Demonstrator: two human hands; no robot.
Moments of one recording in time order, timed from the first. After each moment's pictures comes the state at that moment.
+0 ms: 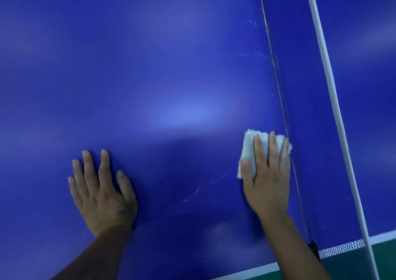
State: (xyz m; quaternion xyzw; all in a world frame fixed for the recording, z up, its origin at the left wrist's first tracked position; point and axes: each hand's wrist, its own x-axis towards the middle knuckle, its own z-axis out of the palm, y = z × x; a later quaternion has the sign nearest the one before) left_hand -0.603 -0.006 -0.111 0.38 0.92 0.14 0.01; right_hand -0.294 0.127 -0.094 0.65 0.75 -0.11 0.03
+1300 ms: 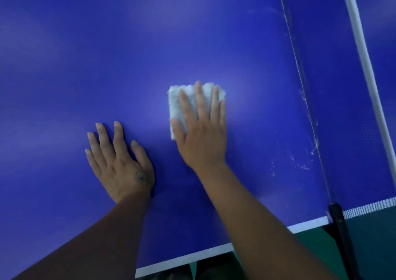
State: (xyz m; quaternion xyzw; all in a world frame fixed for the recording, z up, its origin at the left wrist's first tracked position) left_hand -0.605 -0.012 -0.122 0.39 0.91 0.15 -0.03; right_hand -0.464 0.100 -0.113 0.57 0.81 -0.11 -0.07
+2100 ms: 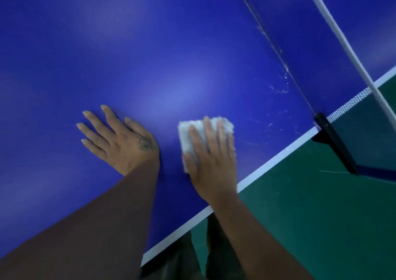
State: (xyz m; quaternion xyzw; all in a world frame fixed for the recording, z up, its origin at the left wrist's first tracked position) left_hand -0.606 -0.018 -0.115 0.40 0.90 0.13 0.03; right_hand -0.440 -0.095 -0.114 0.69 0.71 -0.10 -0.05
